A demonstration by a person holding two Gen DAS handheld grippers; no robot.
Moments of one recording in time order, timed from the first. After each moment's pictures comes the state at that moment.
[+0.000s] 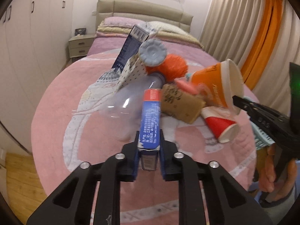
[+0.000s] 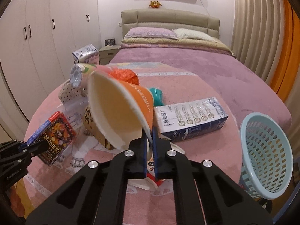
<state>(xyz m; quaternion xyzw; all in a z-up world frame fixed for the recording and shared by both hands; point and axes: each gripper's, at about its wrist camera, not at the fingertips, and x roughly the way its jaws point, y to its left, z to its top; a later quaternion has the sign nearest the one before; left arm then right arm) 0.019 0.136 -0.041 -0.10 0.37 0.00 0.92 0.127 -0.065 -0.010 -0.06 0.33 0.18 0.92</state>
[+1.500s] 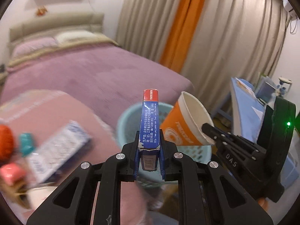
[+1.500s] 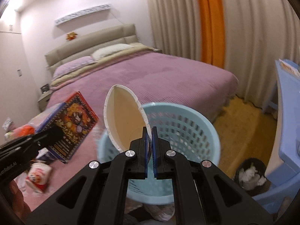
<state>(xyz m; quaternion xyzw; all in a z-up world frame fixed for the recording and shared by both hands) 0.176 -0.146 -0.017 -0.03 0.36 -0.30 0.88 0.134 -0.328 0.003 0.11 0.30 -0.07 0.95</state>
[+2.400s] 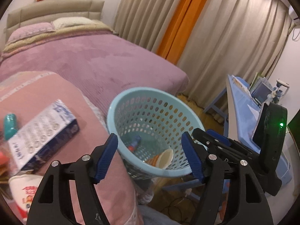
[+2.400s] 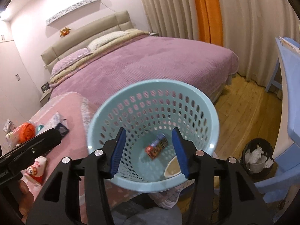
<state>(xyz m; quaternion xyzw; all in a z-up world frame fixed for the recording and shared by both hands) 0.159 -0.142 -0.035 -0.05 0.37 -0.31 0.87 0.126 -0.348 -0.024 0.15 0.34 -0.05 0.93</state>
